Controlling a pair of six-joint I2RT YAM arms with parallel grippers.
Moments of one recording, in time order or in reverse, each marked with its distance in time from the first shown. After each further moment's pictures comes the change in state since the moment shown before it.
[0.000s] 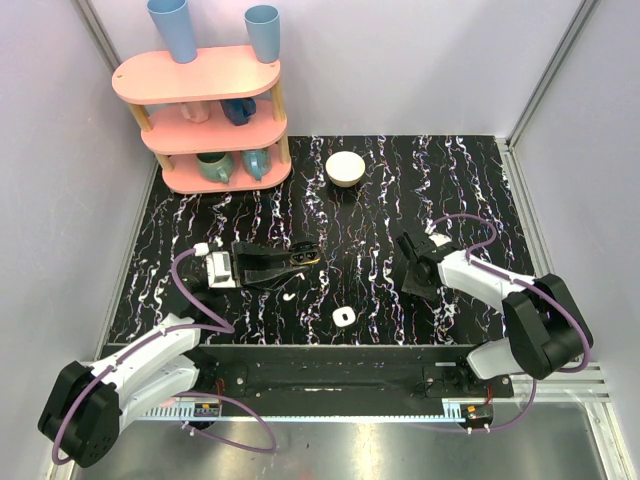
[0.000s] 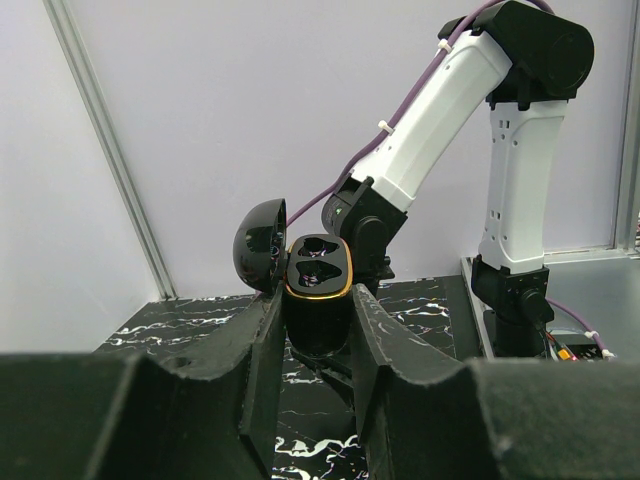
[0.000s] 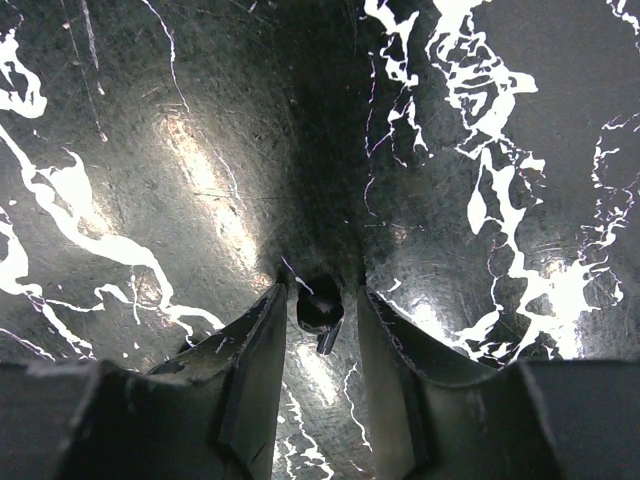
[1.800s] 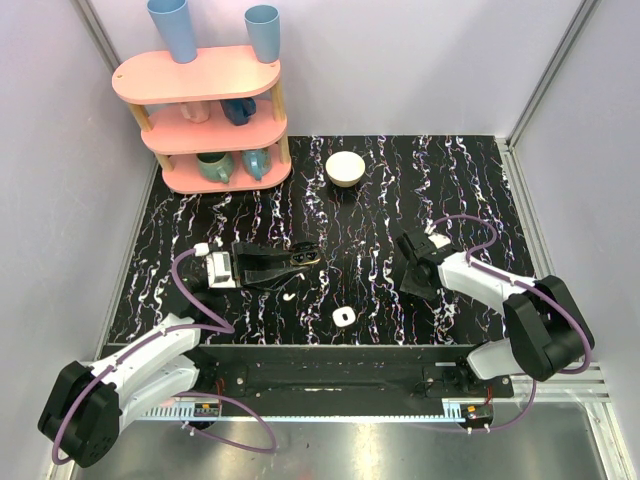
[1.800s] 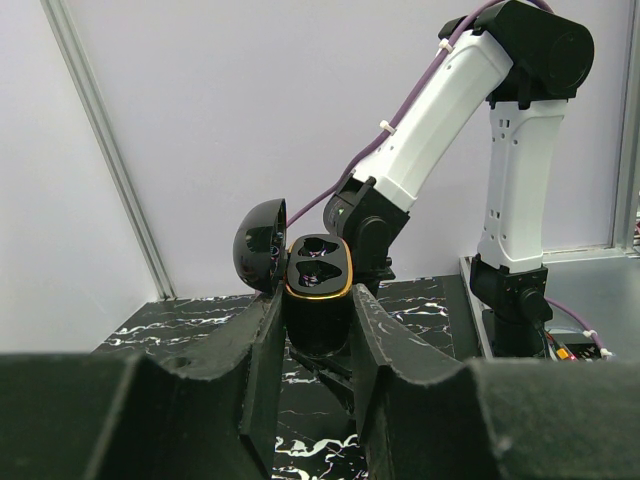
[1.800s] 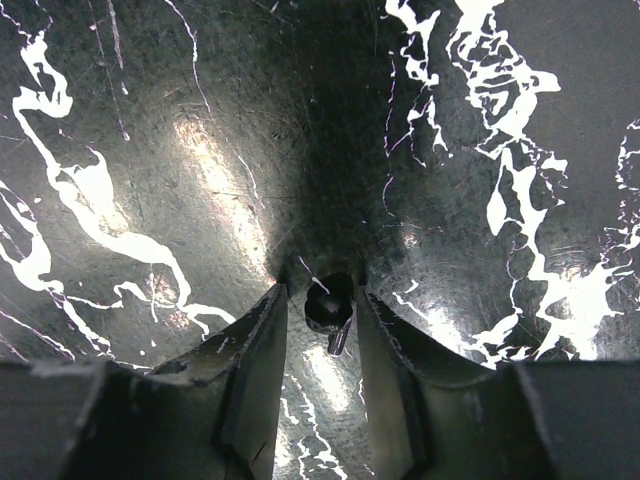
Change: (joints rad) left arm -0.001 0.000 0.000 0.000 0.003 -0.001; right arm 0.009 -0.010 -0.014 0.032 -0.009 0.022
